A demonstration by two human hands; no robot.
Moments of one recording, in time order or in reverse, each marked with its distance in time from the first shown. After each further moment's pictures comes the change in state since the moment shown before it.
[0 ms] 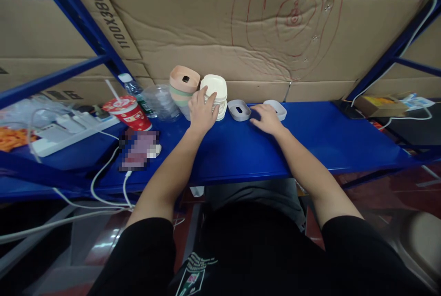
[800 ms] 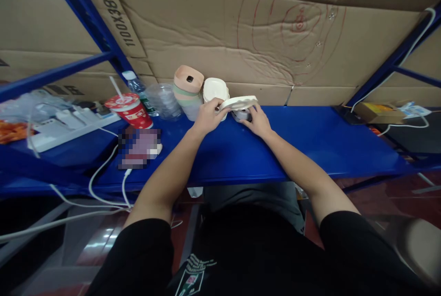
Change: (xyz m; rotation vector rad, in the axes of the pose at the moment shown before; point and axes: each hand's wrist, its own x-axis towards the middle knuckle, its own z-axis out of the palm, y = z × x) left_hand 0.006 -0.010 0.013 -0.516 0.085 0.174; right_hand 0.025 -0.021 0.041 0.125 0.153 0.040
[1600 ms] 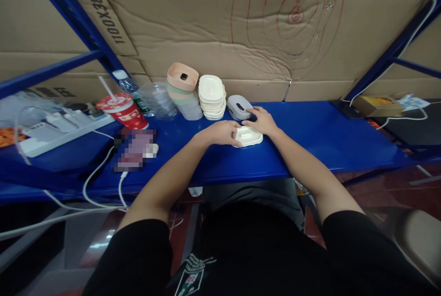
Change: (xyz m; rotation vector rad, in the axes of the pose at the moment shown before) left_hand -0.012 0.049 0.016 0.056 -0.938 -0.013; right_hand -0.017 0.015 -0.020 -0.040 -0.143 0.152
